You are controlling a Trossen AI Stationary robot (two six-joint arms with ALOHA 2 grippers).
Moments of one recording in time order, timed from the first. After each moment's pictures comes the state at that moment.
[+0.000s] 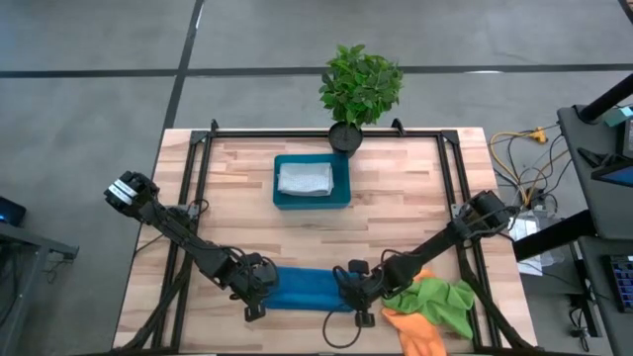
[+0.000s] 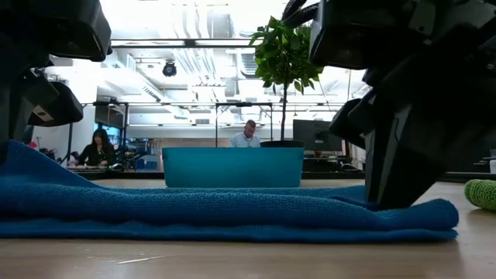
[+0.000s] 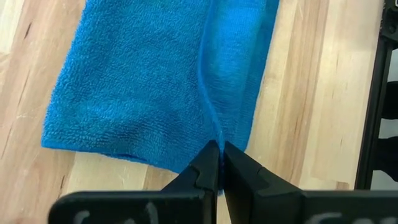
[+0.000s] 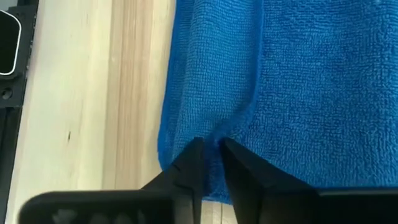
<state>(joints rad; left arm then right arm) -0.64 1.55 0.86 -0.35 -0.07 -0.90 0.54 1.94 1.12 -0.20 0.05 0.52</state>
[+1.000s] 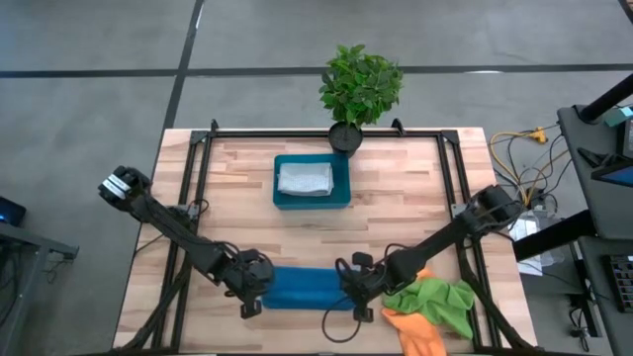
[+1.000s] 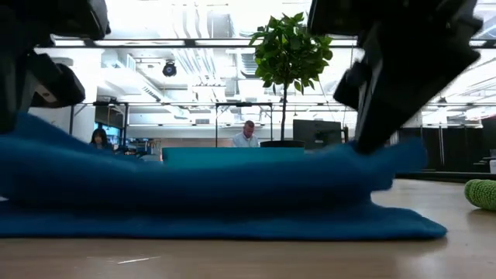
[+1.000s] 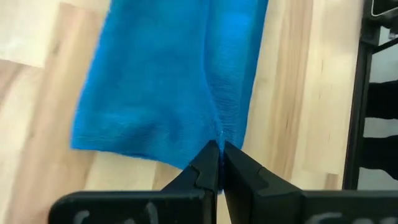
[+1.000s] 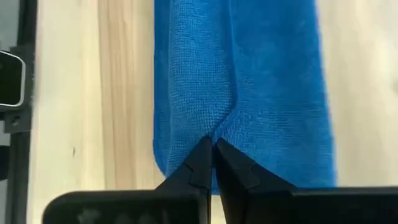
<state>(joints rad) -0.64 1.46 0.86 -0.42 -0.09 -0.87 0.53 1.85 1.17 -0.35 0.12 0.59</state>
